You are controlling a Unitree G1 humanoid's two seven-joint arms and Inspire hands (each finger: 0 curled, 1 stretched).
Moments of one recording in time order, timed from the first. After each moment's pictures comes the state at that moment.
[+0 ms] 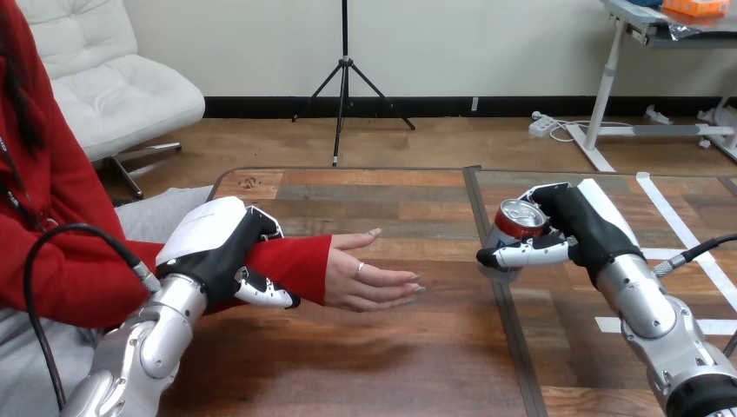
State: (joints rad) left arm -0.35 0.42 -0.20 0.49 0.64 -0.14 -0.04; right arm -0.61 -0.39 0.09 1.07 -0.27 -0.34 0.02
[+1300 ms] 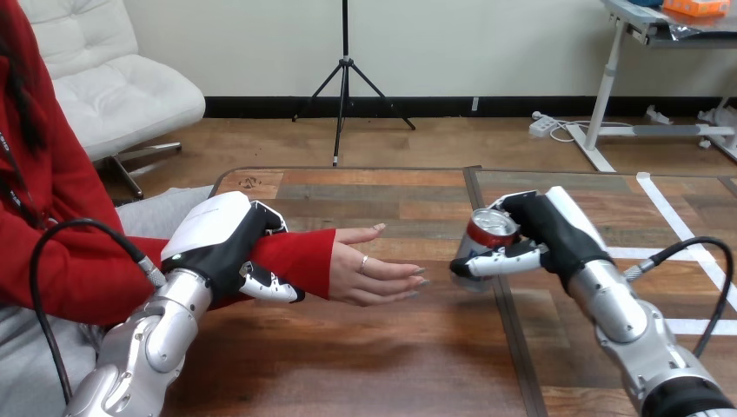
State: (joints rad) left arm -0.37 0.40 -0.20 0.50 0.64 -0.14 -0.04; right arm -0.61 -0.32 0.12 1.07 -0.28 -0.34 0.02
